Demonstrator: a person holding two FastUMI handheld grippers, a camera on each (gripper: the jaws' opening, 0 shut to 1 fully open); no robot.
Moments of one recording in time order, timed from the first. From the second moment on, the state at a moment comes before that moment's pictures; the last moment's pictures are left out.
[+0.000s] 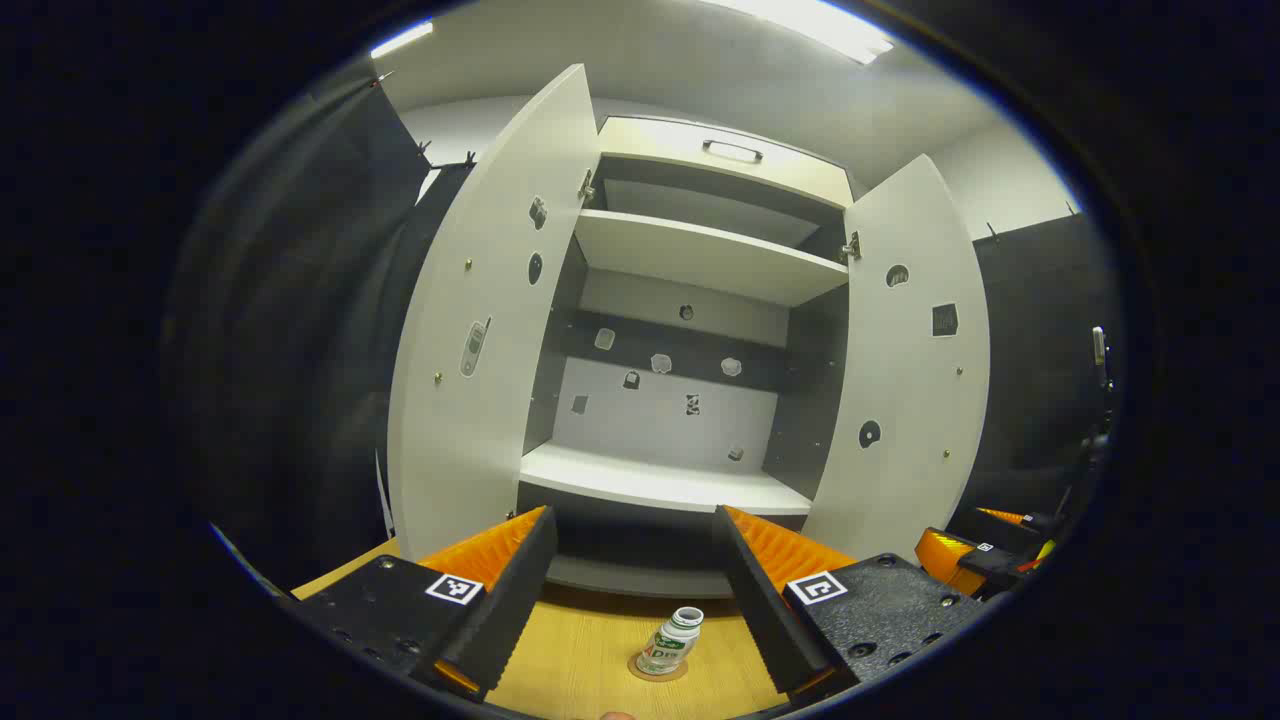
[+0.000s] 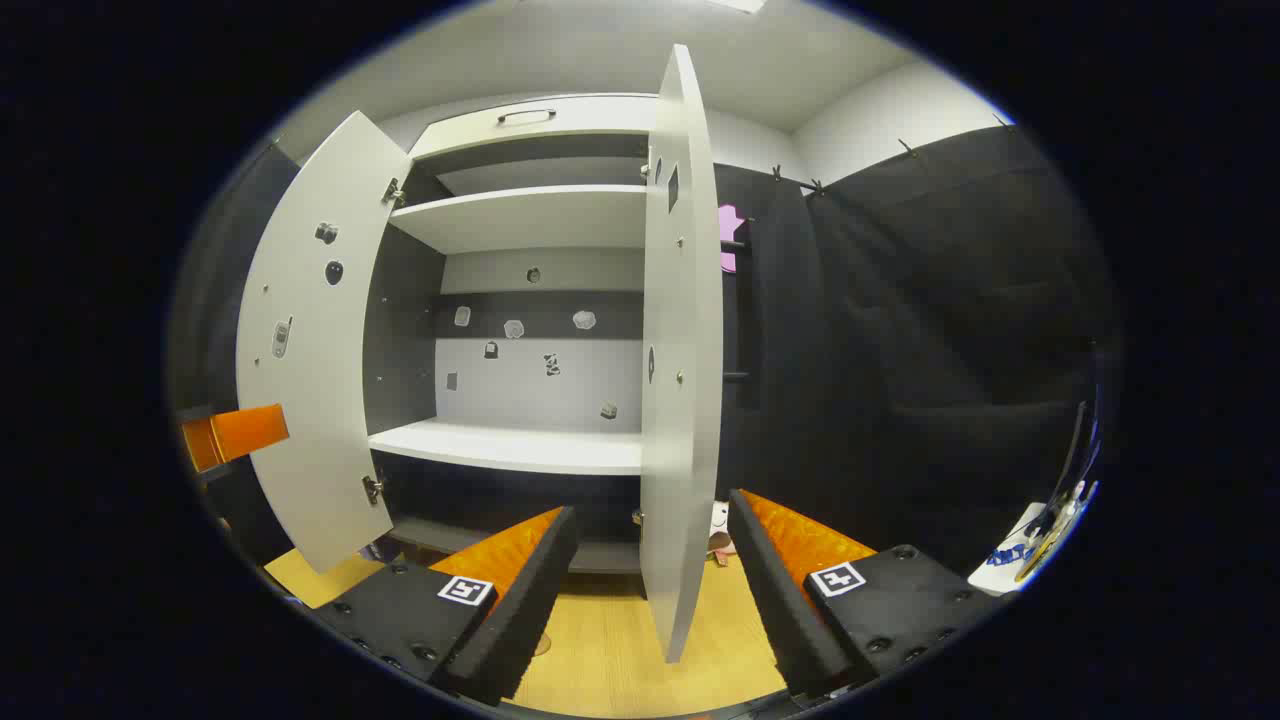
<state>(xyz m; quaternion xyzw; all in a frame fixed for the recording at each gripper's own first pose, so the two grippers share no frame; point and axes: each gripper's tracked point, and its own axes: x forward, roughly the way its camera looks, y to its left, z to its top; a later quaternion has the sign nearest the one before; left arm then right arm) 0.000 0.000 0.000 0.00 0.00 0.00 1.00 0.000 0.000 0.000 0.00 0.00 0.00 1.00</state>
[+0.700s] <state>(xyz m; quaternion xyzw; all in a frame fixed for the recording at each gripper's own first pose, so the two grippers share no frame) 0.007 -0.003 0.003 0.00 0.00 -0.02 1.00 -0.025 -0.020 0.014 -0.02 -0.03 -0.04 1.00</state>
